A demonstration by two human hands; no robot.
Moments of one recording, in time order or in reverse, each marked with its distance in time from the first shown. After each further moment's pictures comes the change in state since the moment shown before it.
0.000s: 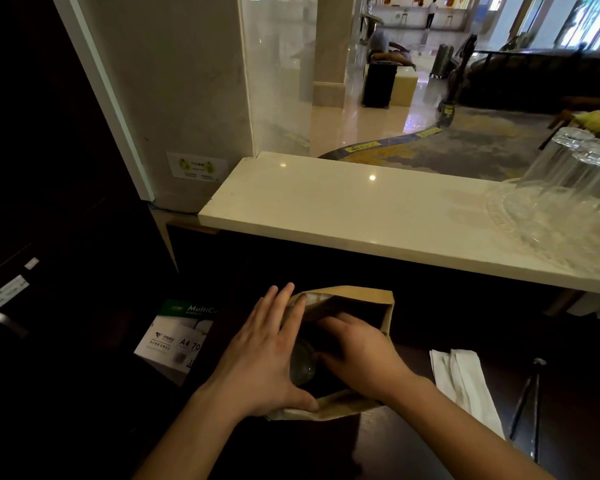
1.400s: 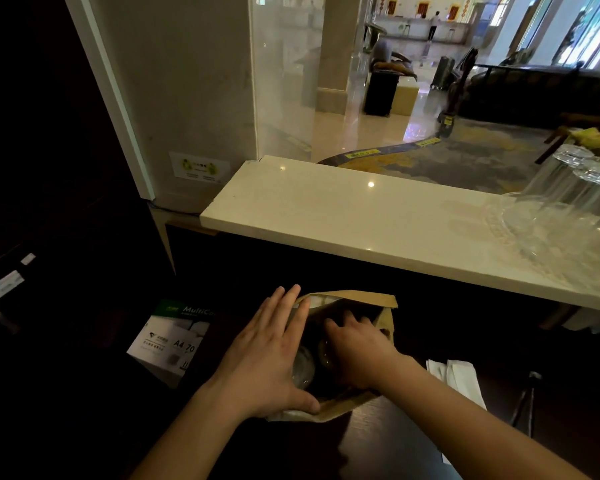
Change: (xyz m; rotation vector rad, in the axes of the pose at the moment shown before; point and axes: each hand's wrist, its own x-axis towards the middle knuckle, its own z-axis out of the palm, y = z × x) left_hand 0.006 0.005 -0.006 0.012 0.010 0.036; right_hand 0.025 0.012 0.004 -0.417 -0.337 0.114
